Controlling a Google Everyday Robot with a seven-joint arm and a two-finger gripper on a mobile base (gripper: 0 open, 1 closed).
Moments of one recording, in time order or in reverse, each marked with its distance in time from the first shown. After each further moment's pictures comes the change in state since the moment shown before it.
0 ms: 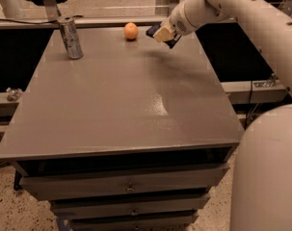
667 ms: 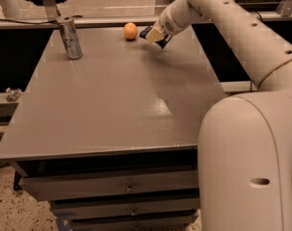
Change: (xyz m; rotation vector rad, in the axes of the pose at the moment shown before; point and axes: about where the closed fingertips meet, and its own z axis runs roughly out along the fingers) arm -0.005 -0.015 0.055 -0.012 0.035 0.005
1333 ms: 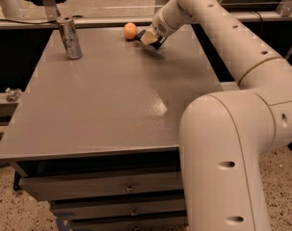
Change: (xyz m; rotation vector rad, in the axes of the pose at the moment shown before) arm -0.003 -0.001 0.034 -0.026 0.034 0.011
